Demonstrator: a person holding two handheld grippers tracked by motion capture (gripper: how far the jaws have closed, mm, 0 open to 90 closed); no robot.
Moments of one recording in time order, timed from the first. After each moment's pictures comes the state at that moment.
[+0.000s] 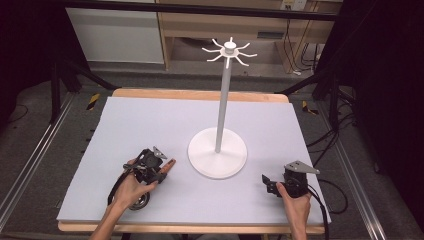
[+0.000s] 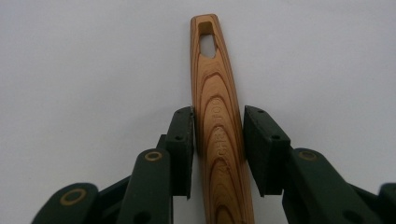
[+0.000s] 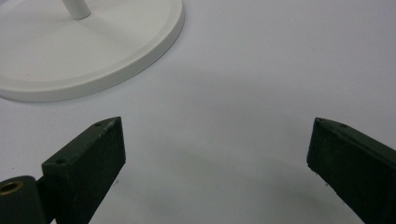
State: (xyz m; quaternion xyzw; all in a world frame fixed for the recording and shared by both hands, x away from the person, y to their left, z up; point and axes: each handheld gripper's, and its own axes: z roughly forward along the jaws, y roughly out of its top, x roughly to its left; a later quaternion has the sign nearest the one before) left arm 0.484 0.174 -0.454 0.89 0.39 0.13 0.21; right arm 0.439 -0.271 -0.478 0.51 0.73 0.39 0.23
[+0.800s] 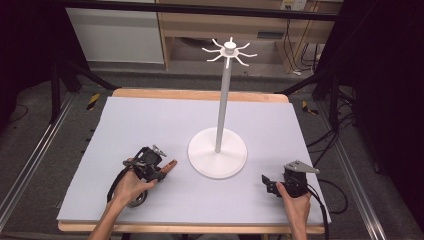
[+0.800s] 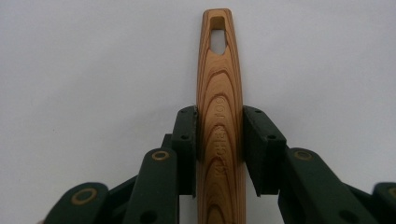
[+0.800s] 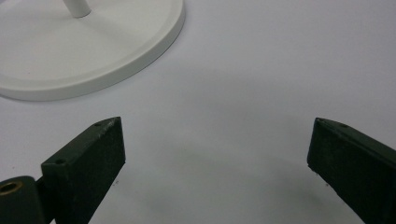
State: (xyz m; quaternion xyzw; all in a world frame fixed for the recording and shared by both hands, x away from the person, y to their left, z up) left arm 0.493 0.177 -0.452 0.89 0.39 0.09 0.20; right arm 0.441 -0.271 -0.479 0.51 0.73 0.39 0.23
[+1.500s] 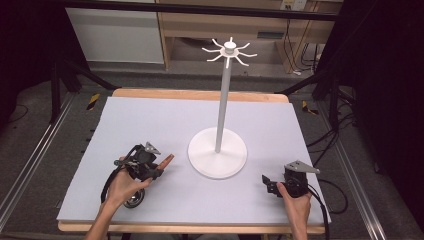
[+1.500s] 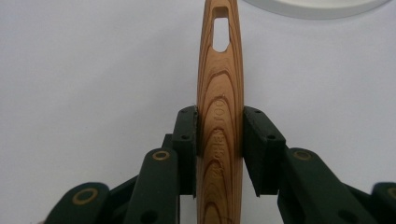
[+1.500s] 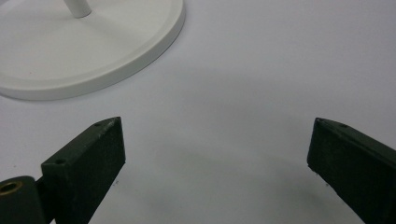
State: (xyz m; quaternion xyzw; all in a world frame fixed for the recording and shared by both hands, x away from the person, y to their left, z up) left arm 0.480 0.189 -0.426 0.88 0.39 0.11 0.24; right arm 0.441 -0.272 -0.479 0.51 0.73 0.39 0.22
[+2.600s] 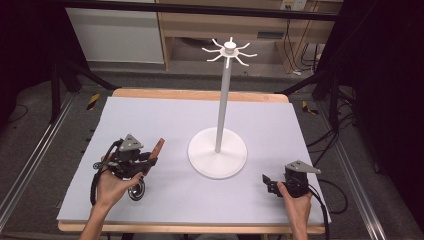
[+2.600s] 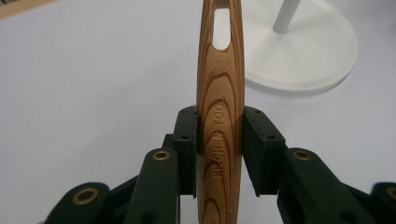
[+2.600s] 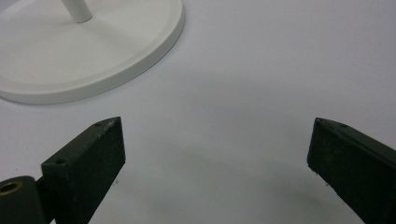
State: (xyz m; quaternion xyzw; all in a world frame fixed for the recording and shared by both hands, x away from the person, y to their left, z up) left arm 0.455 0.215 -0.383 0.82 0.40 0.18 0.38; right arm 0.440 -0.272 -0.478 0.51 0.73 0.39 0.22
